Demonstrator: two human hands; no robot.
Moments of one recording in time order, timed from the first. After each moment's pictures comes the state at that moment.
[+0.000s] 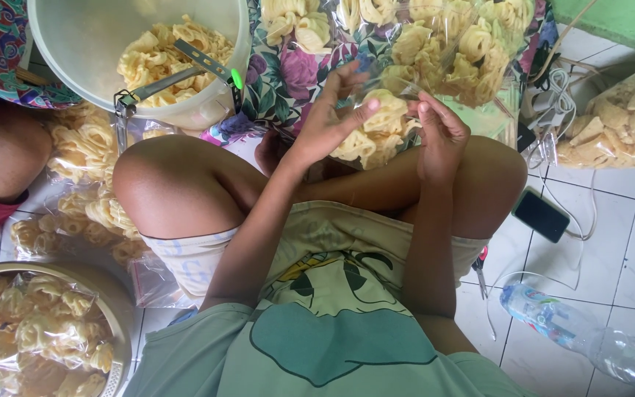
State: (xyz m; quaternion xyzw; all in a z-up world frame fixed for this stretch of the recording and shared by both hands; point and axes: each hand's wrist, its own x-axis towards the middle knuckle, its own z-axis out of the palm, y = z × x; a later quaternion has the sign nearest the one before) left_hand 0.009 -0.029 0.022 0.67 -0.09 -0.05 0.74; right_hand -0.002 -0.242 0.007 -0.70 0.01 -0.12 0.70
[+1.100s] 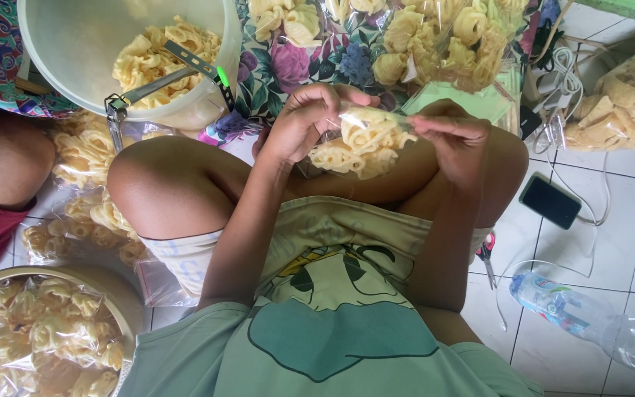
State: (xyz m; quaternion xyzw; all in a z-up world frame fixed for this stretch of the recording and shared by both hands) left_hand 0.000 -0.016 0.027 0.37 -0.13 -0.13 0.91; right_hand -0.009 -0.284 0.029 -0.66 -0.26 -0.09 0.70
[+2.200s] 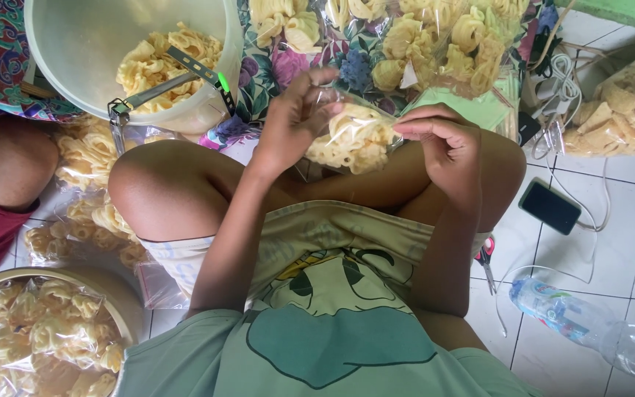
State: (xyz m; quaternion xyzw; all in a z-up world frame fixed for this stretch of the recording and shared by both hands) left_hand -0.017 0.005 0.055 0.72 -0.16 0.03 0.67; right_hand -0.033 -0.246 0.109 -0.79 -0.27 -0.06 0.54
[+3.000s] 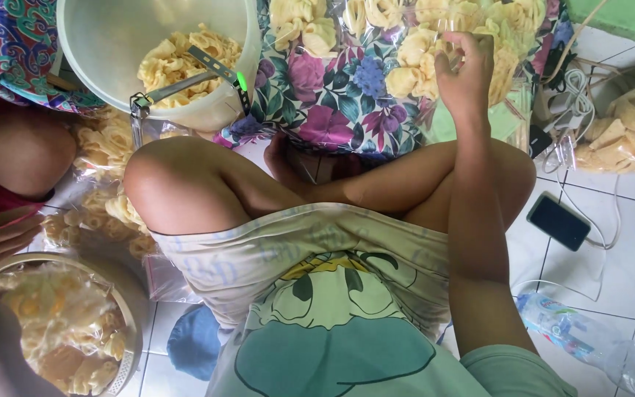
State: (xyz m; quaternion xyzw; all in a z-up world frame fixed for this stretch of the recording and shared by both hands) left_hand -0.459 0.500 -0.106 0.95 0.25 0.07 -0.17; right_hand 0.105 -0.279 0.016 -0.91 -0.10 -0.11 0.39
